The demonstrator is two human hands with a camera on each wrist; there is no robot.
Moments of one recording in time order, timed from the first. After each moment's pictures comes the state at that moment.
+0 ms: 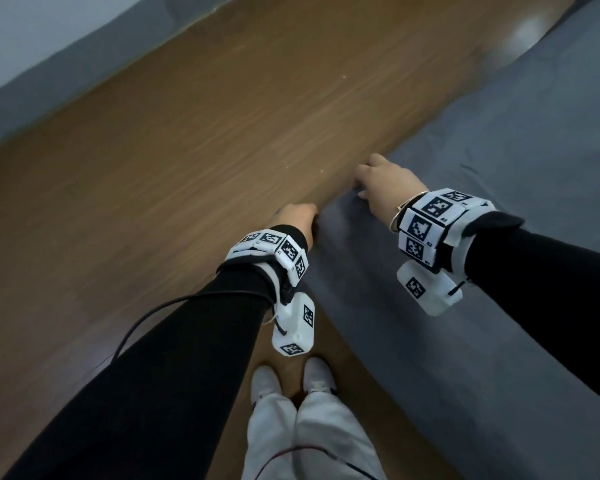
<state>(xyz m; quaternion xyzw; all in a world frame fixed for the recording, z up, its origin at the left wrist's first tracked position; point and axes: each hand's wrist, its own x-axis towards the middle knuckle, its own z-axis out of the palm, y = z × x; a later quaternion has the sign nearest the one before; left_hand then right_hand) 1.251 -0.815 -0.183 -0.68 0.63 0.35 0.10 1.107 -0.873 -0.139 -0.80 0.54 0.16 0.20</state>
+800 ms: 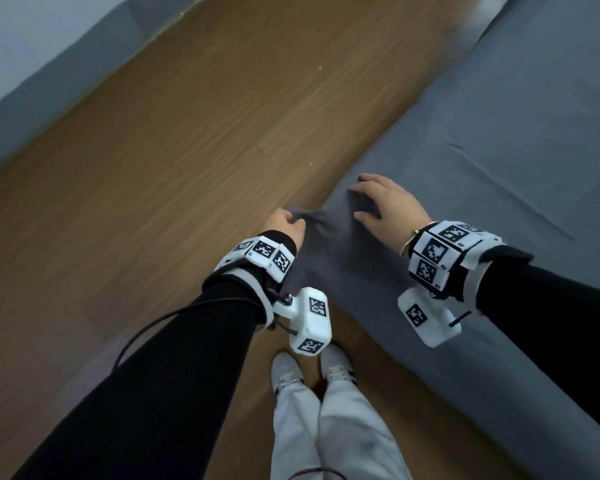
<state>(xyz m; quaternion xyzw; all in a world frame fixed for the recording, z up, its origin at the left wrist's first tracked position) 1.268 -0.789 -0.167 -0.77 0.31 0.54 -0.12 1.097 -0.808 -0.135 -0.74 0.61 0.02 0.30</state>
